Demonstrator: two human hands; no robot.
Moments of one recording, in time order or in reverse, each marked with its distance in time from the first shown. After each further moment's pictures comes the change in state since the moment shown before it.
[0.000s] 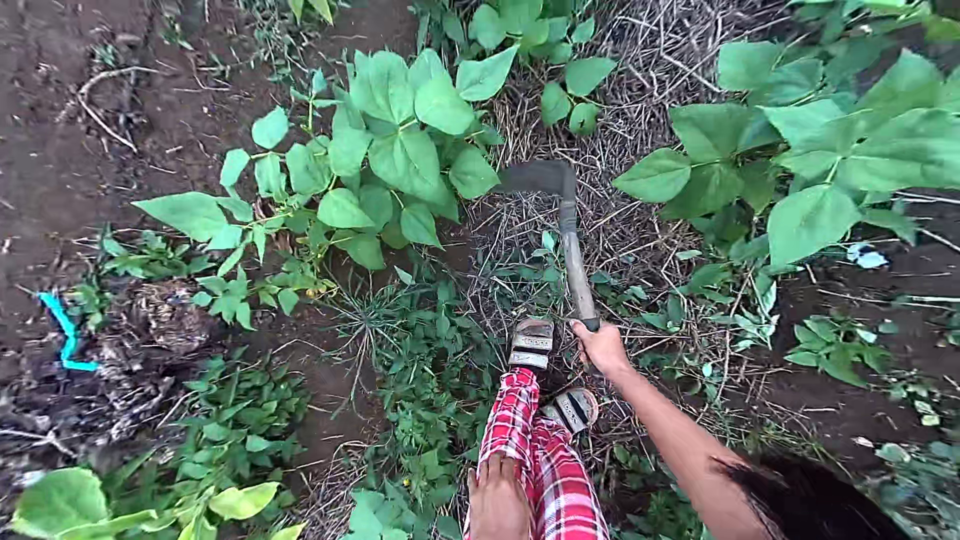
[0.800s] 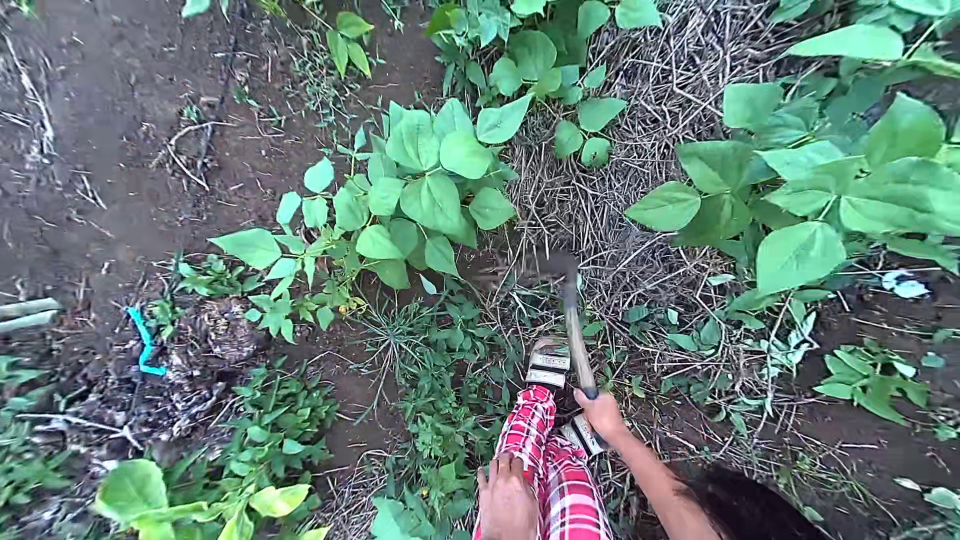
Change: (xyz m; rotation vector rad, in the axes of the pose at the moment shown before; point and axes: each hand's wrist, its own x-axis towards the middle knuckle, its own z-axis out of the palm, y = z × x) left_hand 0.010 0.008 -0.036 0.069 -0.065 -0.065; right_hand -0.019 0.077 0.050 -0.125 -0.159 0.200
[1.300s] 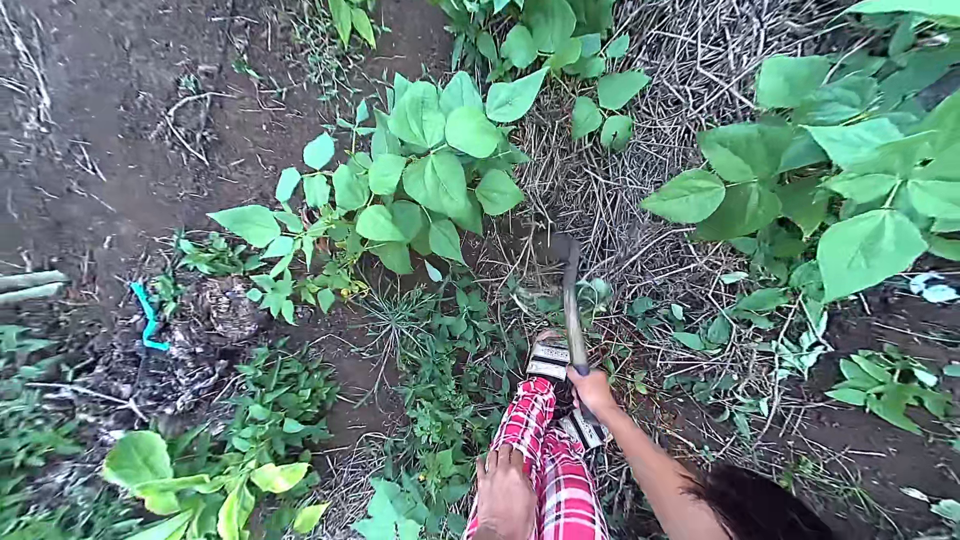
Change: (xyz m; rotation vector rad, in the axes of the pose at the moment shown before) left_hand 0.001 0.005 0.003 0.027 -0.048 0.002; right_hand 0.017 -0.023 0.001 0.061 -0.024 0.003
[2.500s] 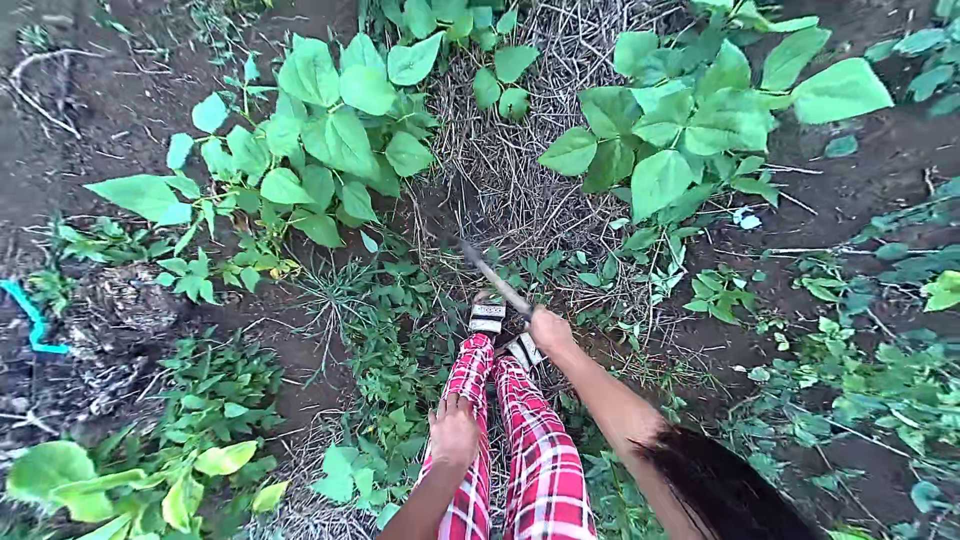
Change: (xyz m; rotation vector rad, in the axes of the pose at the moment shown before) left_hand -0.015 0.018 0.037 0.106 0.154 -0.011; right_hand -0.076 -0.020 -0.074 -0.739 0.079 -0.156
